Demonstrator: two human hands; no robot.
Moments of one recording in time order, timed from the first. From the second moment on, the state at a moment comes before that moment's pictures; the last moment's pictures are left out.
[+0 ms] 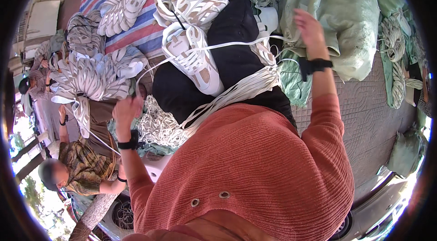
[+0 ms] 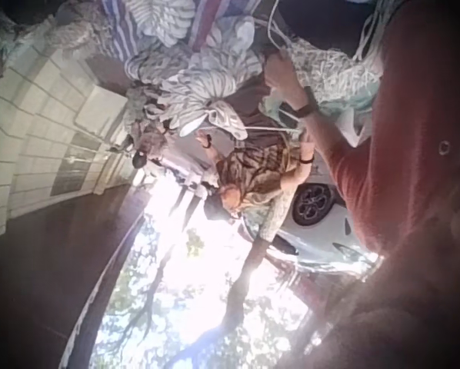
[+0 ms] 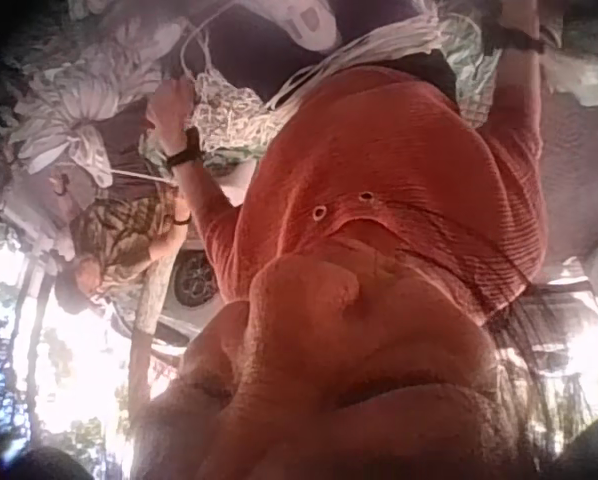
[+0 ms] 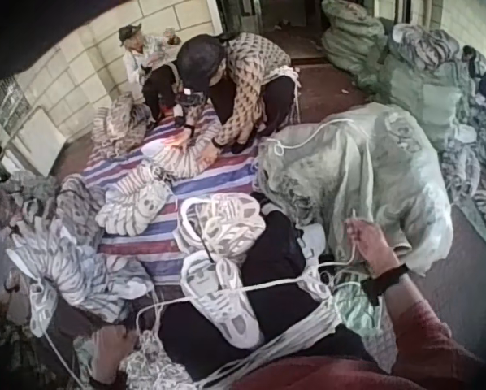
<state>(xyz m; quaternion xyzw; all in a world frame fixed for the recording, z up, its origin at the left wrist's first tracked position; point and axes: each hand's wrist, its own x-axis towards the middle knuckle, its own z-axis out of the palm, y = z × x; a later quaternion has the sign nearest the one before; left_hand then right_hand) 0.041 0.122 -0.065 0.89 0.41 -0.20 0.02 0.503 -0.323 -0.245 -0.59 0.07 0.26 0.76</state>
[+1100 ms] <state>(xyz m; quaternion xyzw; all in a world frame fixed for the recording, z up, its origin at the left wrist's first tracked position) 0.225 0.084 -0.119 0.98 -0.09 0.15 0.11 0.385 -0.093 -0.147 -0.68 -0.60 0.18 0.39</state>
